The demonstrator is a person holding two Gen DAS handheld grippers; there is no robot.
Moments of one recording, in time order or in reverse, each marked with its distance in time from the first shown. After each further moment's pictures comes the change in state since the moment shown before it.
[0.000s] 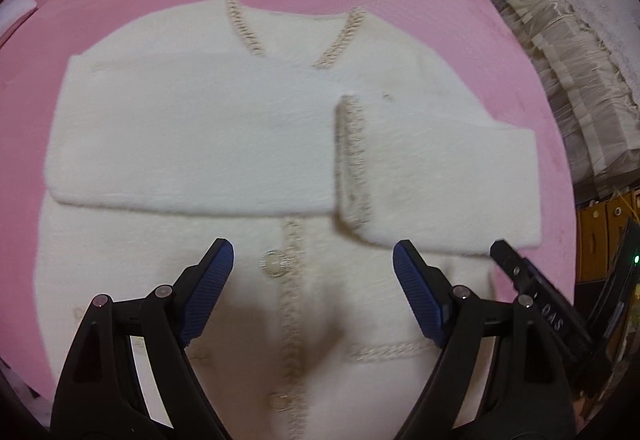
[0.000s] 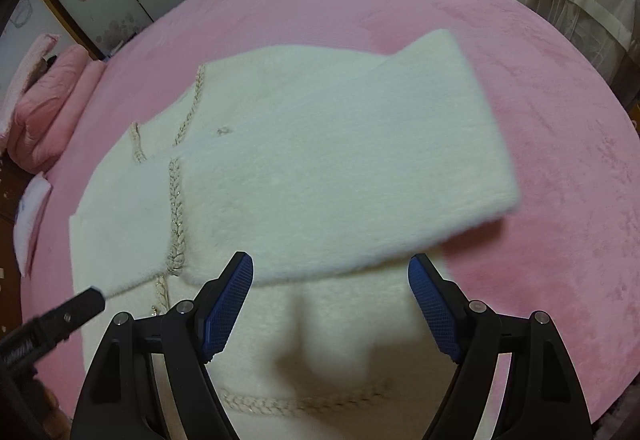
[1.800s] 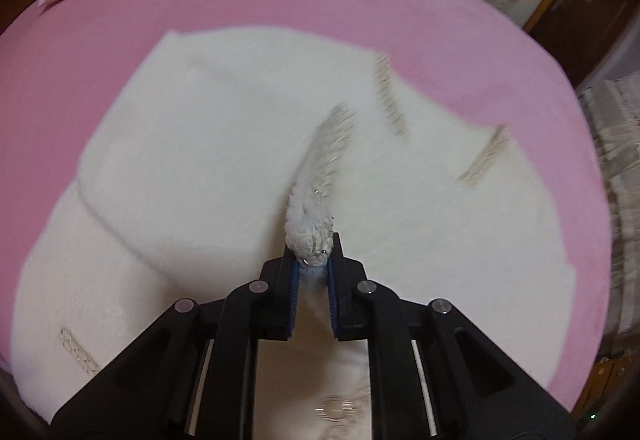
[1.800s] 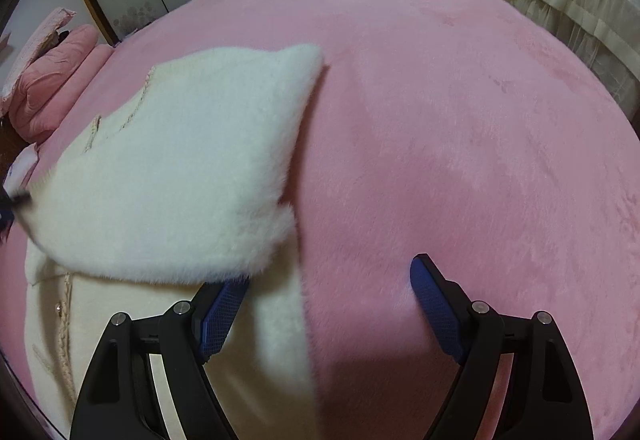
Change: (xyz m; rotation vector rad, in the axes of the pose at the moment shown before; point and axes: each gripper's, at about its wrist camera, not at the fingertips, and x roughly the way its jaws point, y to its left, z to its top) left arm 0.061 0.048 0.064 -0.406 -0.203 0.211; right arm 0.028 -0.182 -0.029 -0.156 -0.098 -0.018
